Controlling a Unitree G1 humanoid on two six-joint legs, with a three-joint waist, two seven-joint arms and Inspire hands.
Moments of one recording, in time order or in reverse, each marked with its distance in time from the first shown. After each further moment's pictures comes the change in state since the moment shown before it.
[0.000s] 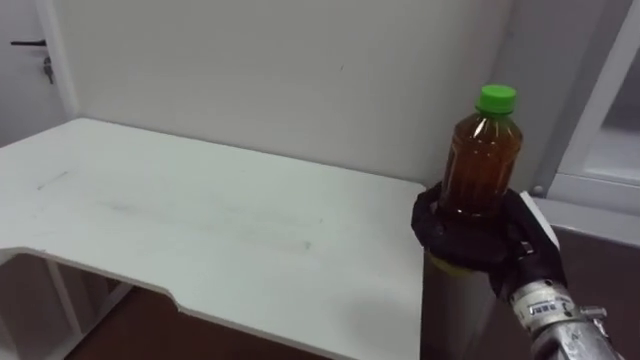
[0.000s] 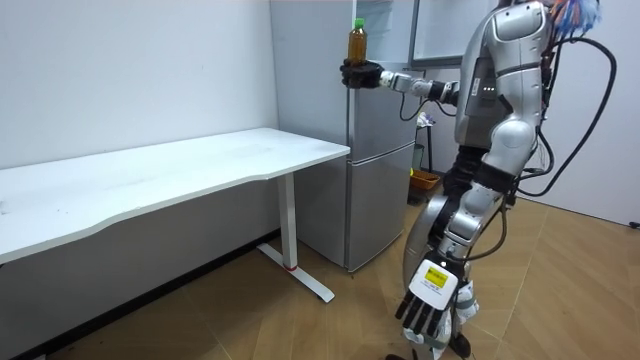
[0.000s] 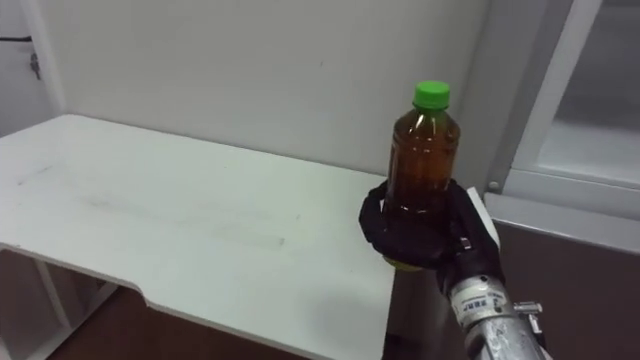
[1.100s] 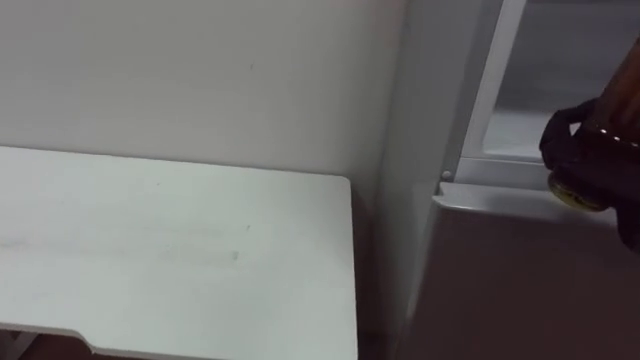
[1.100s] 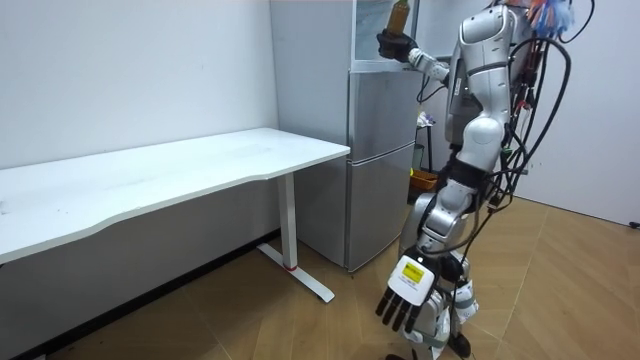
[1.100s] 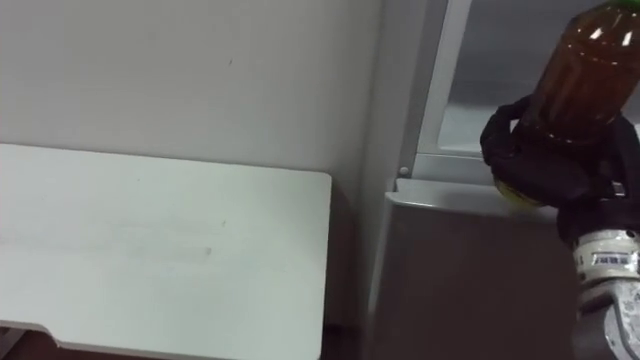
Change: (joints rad) left arm 0.050 0.006 0.160 0.014 0.003 -0.024 0.000; right arm 0.001 -0.126 -0.318 -0.087 0.081 0.001 -0.103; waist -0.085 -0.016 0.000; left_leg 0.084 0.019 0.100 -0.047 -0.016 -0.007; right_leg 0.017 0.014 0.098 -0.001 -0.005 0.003
